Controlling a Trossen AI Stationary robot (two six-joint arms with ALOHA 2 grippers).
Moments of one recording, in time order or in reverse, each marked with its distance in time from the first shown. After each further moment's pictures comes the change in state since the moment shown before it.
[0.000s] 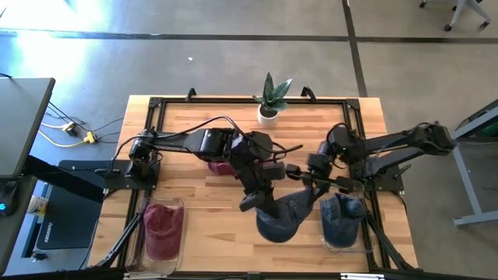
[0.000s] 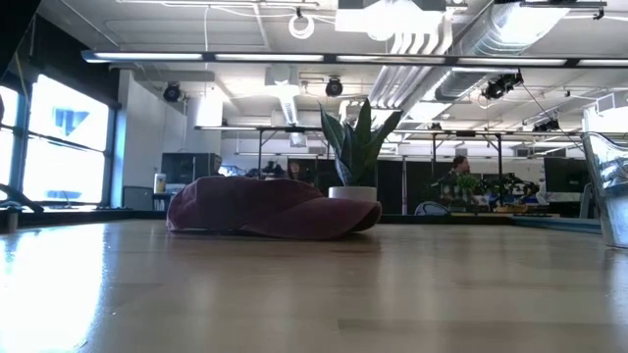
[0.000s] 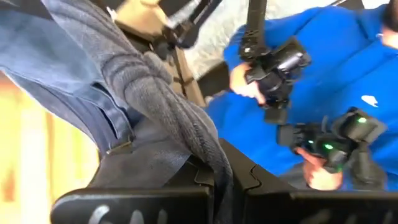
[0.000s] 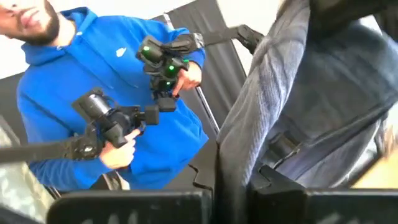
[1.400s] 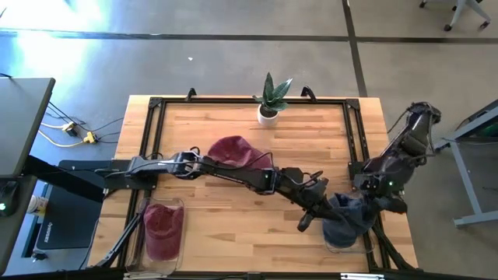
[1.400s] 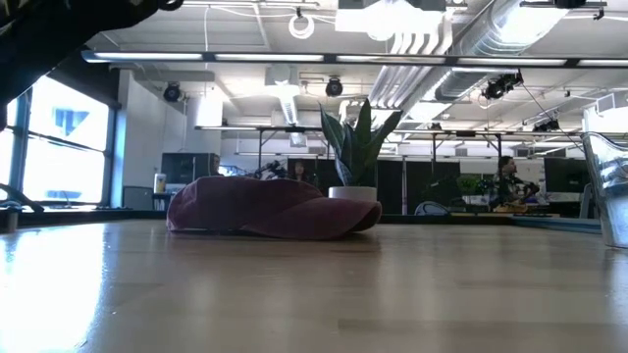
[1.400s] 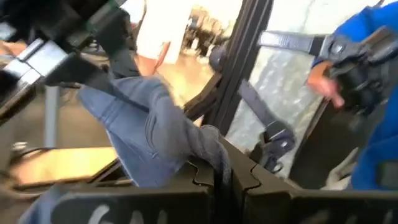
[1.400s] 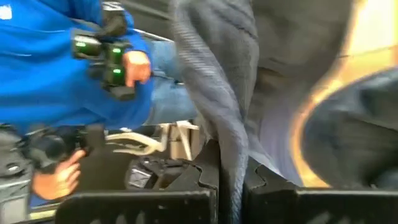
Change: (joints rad) left arm -0.015 0.503 -0.004 1.023 -0.347 0.385; right arm 0.785 -0.643 -0.005 -1.410 0.848 0.547
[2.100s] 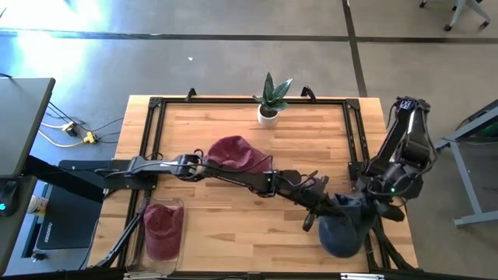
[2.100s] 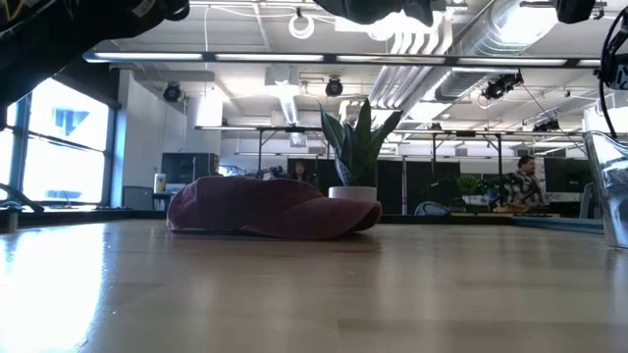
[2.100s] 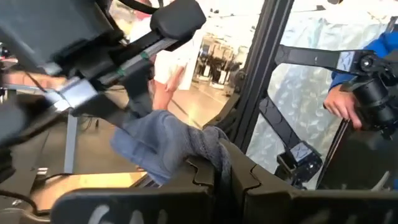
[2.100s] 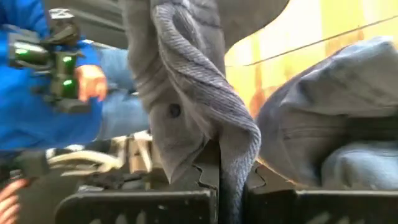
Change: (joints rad) left arm 0.002 0.070 0.006 0.156 -0.096 0.022; right arm 0.266 0.068 0.037 -0.135 0.329 0.155
